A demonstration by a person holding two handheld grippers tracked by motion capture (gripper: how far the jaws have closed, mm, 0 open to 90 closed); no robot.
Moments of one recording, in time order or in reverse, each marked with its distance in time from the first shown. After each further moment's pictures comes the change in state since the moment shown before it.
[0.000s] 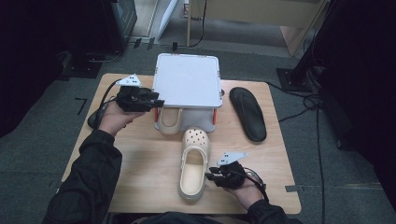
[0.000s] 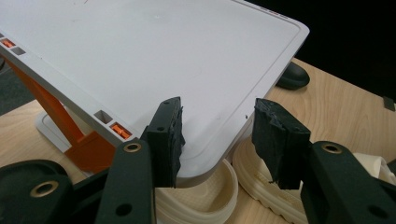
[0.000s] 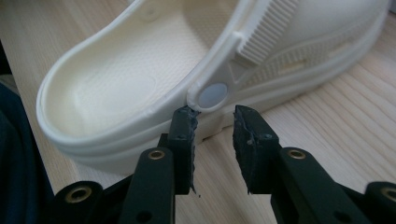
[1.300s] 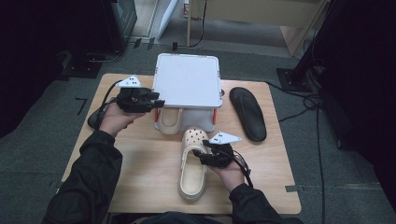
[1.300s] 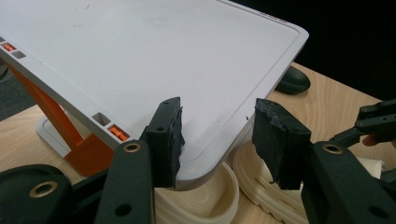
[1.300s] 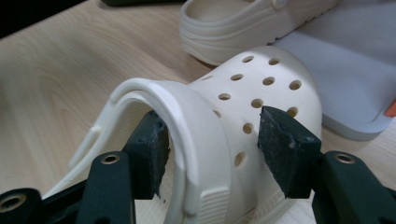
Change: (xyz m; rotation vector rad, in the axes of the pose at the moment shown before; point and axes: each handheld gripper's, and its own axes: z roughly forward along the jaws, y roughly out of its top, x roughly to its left) left arm -0.001 -0.003 0.001 -0.027 0.005 0.006; right arm -0.020 0.051 0.026 -0.264 -0.122 0.076
